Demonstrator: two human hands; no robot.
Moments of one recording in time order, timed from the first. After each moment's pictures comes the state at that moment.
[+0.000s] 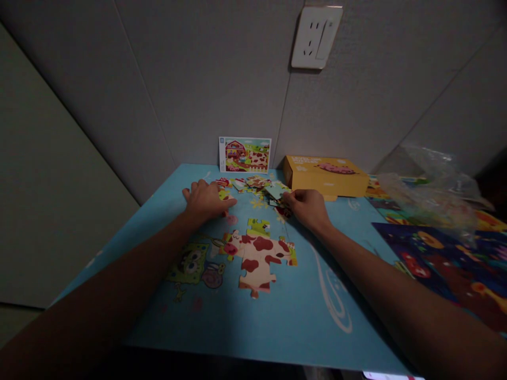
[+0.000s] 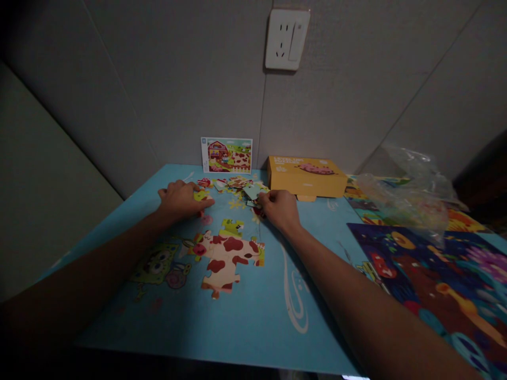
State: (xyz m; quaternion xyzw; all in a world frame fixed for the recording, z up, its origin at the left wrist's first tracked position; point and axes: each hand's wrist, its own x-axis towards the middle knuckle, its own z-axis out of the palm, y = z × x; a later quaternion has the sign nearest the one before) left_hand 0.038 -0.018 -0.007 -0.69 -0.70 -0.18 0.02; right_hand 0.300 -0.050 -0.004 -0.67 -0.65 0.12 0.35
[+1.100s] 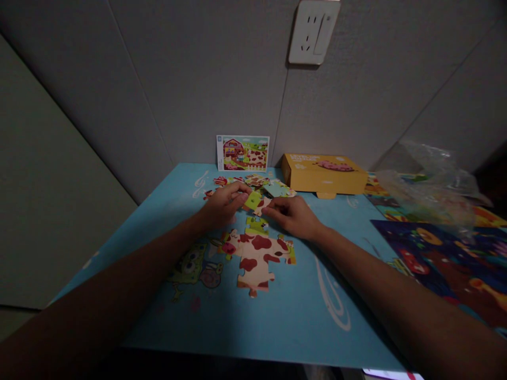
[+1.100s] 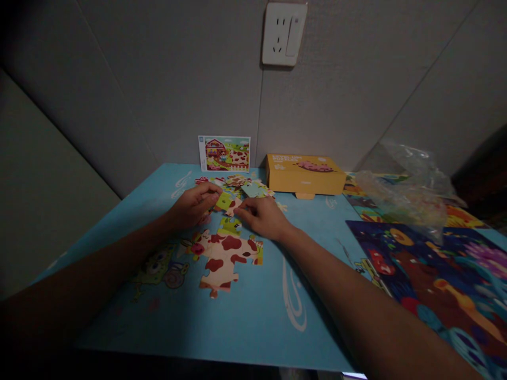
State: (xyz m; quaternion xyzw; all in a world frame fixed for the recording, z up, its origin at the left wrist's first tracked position) left_hand 0.065 -0.046 -0.006 -0.76 -0.40 -0.36 -0.35; right_hand 0.286 -0.067 -0.002 -0.46 -0.81 0.22 0.30
